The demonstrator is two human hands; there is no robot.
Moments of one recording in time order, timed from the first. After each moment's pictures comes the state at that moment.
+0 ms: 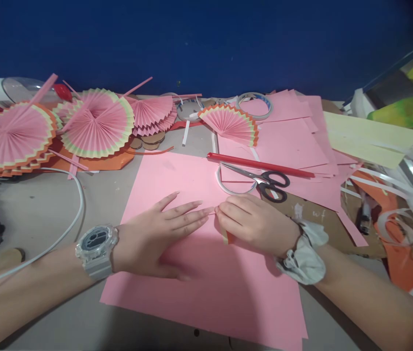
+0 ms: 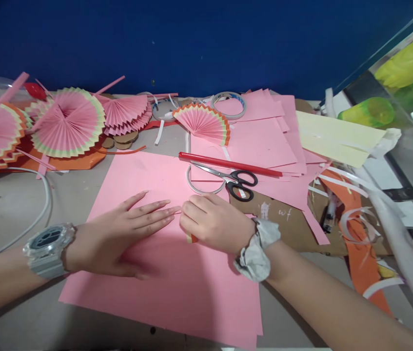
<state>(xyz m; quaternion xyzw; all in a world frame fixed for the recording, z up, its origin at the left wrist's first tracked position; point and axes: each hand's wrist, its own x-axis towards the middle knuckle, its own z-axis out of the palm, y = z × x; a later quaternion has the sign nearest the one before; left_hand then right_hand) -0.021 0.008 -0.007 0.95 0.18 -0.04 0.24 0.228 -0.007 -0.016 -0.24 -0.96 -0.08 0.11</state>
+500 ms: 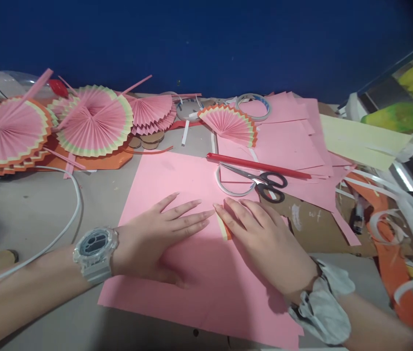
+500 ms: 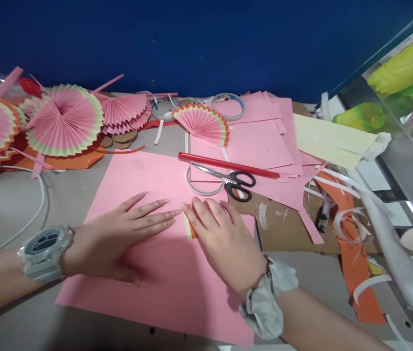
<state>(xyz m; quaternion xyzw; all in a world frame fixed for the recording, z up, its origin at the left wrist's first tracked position) -0.023 0.007 -0.011 0.95 0.17 -0.02 0.27 0.221 -0.053 -0.010 -0.46 -0.88 -0.06 -0.04</state>
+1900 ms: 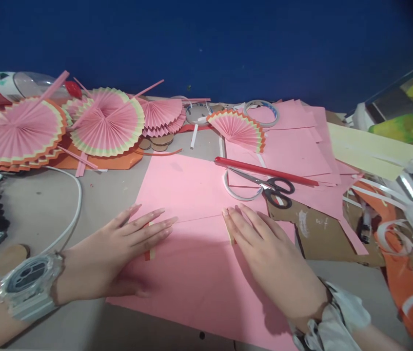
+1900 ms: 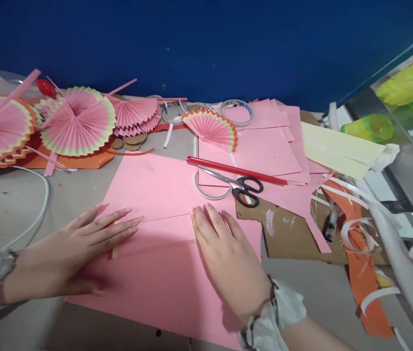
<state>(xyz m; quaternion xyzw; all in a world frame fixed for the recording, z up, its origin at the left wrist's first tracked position) -0.088 -0.026 -0.003 0.95 0.28 -0.04 0.16 0.209 -0.062 -0.006 -0.44 -0.89 -0.11 -0.05</state>
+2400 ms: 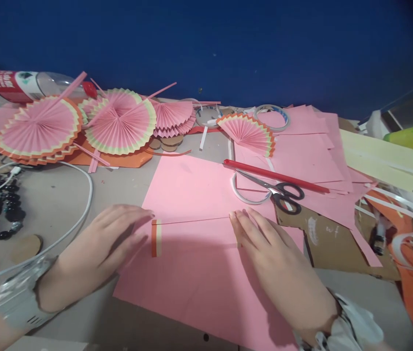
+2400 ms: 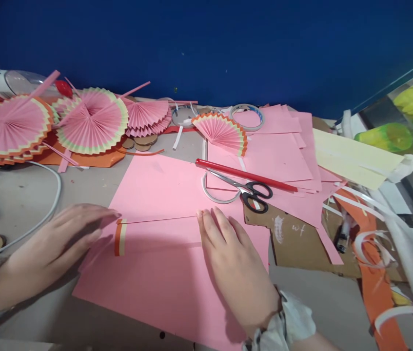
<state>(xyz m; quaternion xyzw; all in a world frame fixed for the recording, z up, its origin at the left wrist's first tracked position) -0.100 -0.034 0.009 0.83 0.50 0.05 0.24 0.206 -0.065 -0.004 -0.44 -0.89 -0.12 -0.06</state>
